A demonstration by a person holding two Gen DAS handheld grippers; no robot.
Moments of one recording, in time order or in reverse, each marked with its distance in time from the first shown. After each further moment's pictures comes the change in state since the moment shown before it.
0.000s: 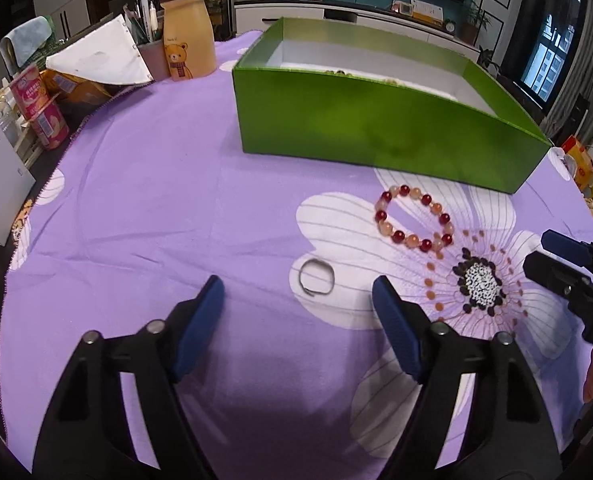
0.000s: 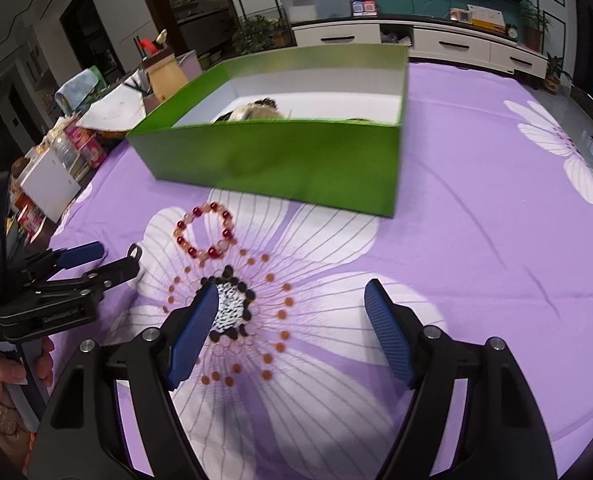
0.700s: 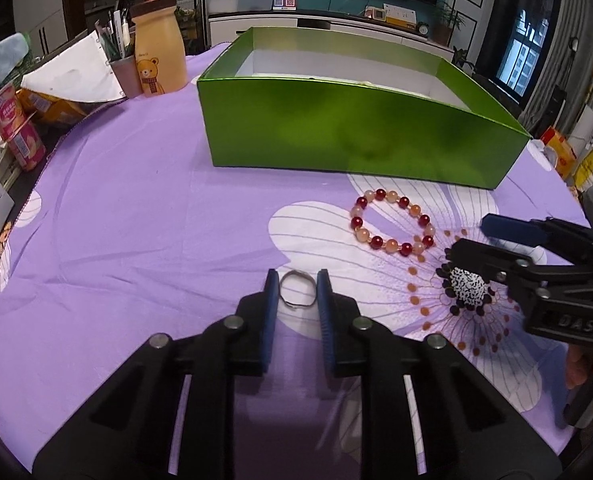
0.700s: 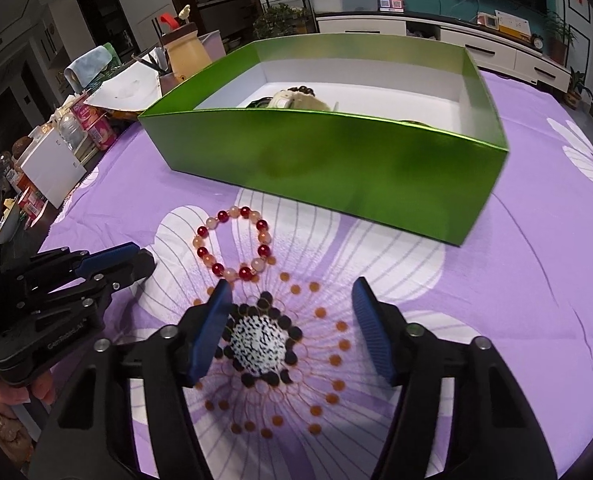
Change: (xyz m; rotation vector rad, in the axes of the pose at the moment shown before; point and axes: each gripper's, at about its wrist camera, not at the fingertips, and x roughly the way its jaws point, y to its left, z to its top) left arm 0.001 -0.006 0.002 0.054 -0.050 -0.075; right arm 0.035 0.026 0.019 -0.065 0.037 0.032
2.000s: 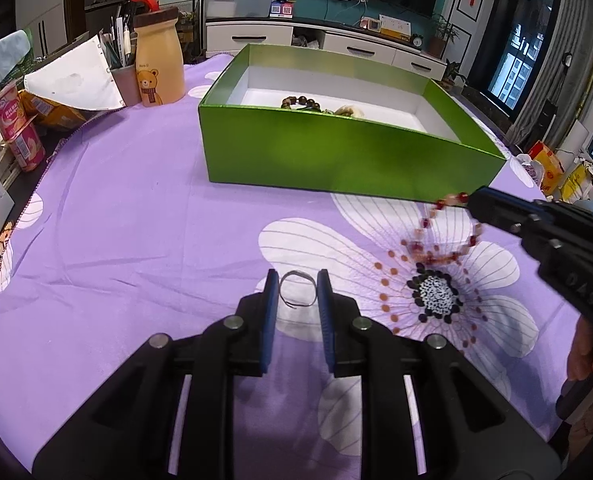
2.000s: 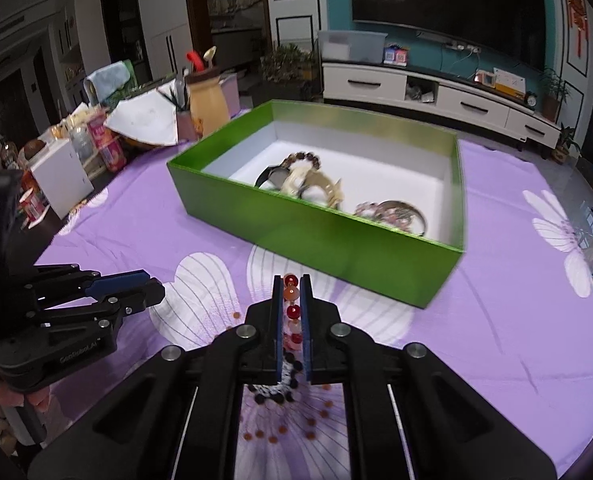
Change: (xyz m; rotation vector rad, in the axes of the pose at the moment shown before) left arm -0.019 -0.001 0.008 -0.023 -0.026 -0.049; right arm -0.054 0.018 0.013 -0.107 -0.167 -0.083
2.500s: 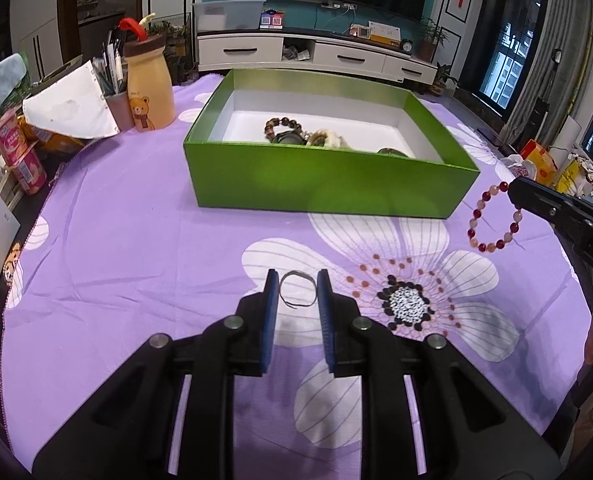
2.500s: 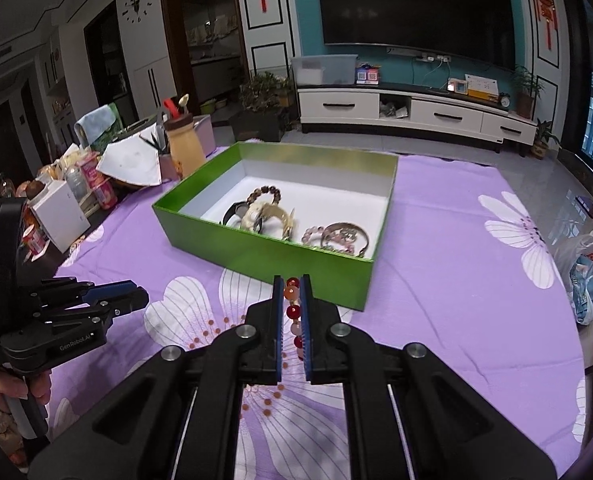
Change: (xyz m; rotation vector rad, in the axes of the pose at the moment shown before) left arm -0.024 -0.019 0.010 0.037 -0.032 -0.007; right arm -0.054 -0.035 0.000 0.075 -0.093 -0.037
